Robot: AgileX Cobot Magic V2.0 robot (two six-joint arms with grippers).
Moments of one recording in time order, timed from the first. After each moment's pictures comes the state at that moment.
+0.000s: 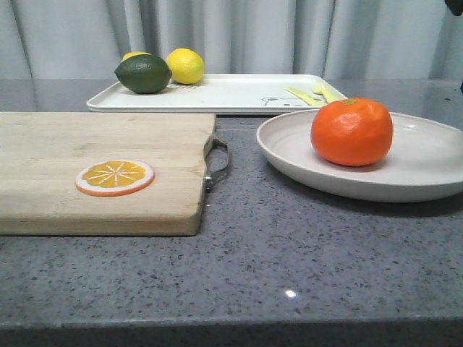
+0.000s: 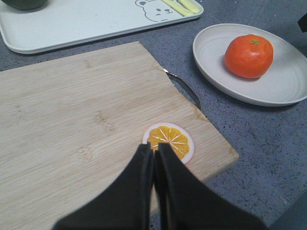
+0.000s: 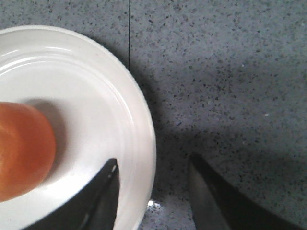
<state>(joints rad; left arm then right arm) -0.53 0.66 -0.59 -0.25 0.49 0.04 0.13 1.28 -0.99 0.07 0.78 0.16</state>
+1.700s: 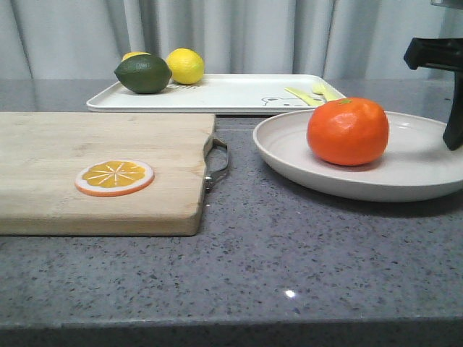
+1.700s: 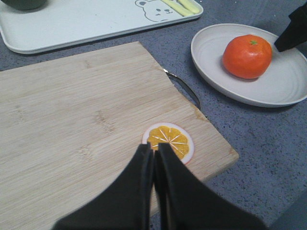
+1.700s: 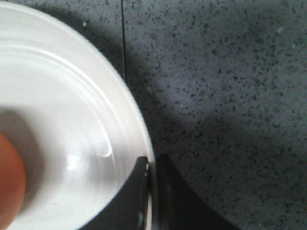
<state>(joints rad) -0.53 0.66 -0.59 -0.25 0.49 0.04 0.13 1.47 -1.04 0.13 0.78 0.16</state>
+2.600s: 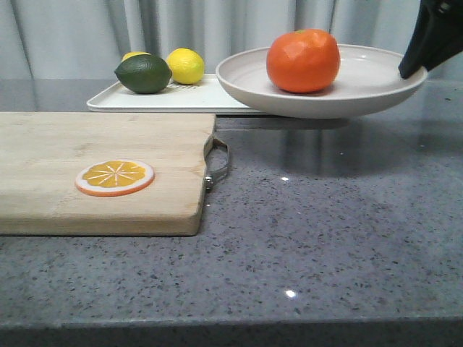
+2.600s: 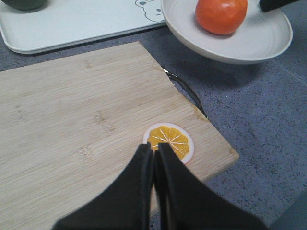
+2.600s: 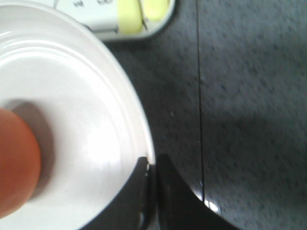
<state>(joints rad) -0.53 0.66 -0.59 -0.25 0.49 0.04 0.13 1.52 -1.26 0.30 0.80 0.10</state>
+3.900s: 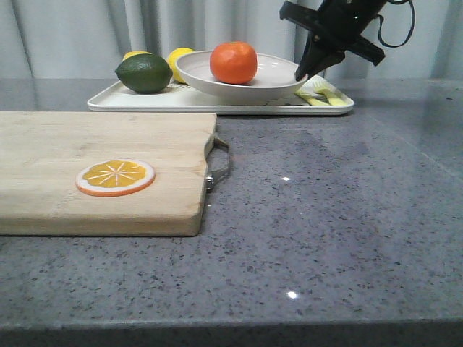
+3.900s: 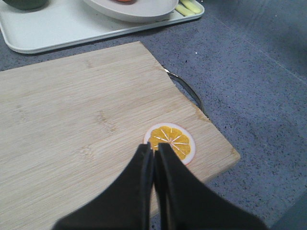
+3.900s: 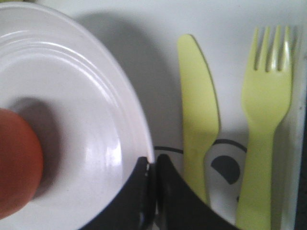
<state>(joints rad) -0.53 0.66 -0.59 -0.25 0.49 0.04 0.13 2.35 -2.35 0.45 1.06 0.06</state>
